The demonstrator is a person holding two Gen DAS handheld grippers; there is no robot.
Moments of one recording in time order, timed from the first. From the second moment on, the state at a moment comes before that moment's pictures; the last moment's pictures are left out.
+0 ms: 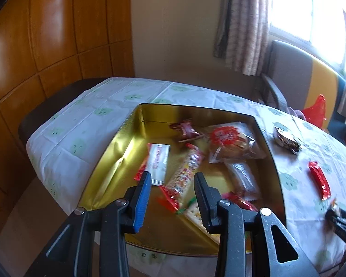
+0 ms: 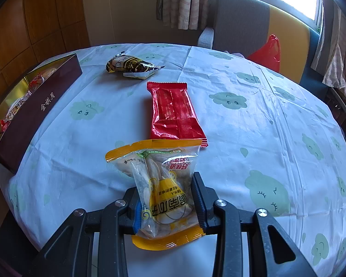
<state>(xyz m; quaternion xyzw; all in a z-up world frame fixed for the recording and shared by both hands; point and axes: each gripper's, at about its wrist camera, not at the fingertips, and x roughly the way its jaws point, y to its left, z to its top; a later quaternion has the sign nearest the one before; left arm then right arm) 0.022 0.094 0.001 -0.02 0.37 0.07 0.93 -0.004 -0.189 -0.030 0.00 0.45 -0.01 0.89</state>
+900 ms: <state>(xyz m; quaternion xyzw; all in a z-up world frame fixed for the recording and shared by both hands) 0.012 0.067 -0.003 0.01 0.36 0.03 0.93 -0.006 -0.184 -0.028 0.01 0.46 0.00 0.89</state>
